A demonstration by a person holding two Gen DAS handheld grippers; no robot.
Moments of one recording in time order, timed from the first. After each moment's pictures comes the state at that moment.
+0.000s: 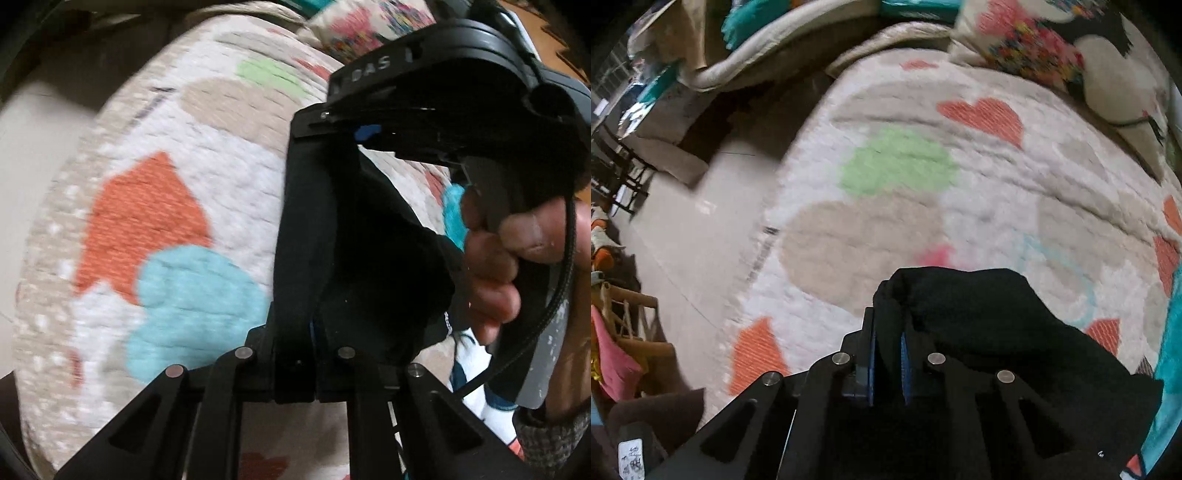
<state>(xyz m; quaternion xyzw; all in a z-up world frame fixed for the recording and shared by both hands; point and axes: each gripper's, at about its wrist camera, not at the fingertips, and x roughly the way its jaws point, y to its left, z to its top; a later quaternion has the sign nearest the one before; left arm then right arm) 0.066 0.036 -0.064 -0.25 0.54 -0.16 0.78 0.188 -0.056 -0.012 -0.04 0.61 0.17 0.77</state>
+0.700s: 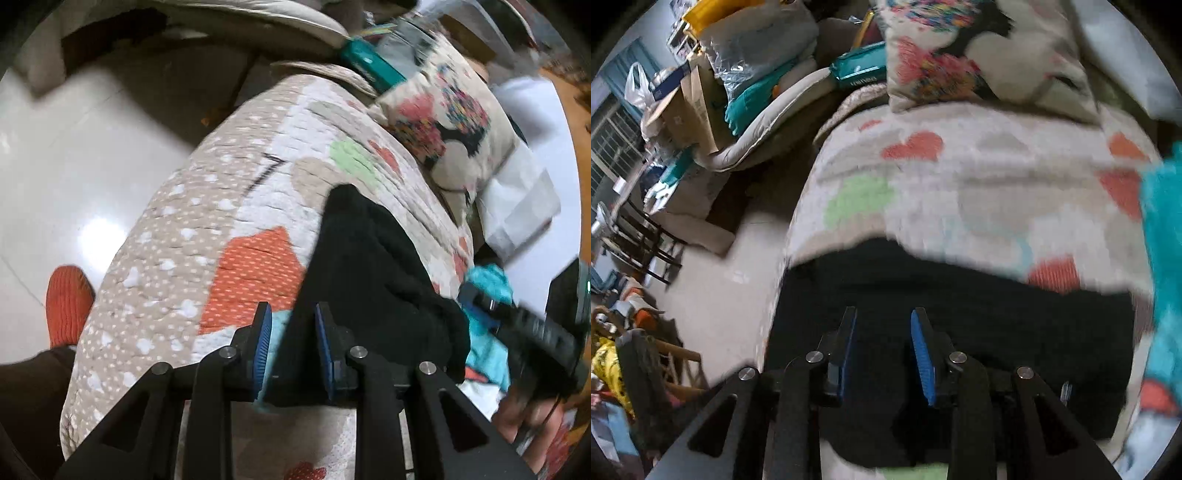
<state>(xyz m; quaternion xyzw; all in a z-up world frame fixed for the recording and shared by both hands) 0.062 0.094 -0.047 -0.31 0.49 -0.07 0.81 0.117 -0.170 0.029 0.11 0.53 0.16 0.82</state>
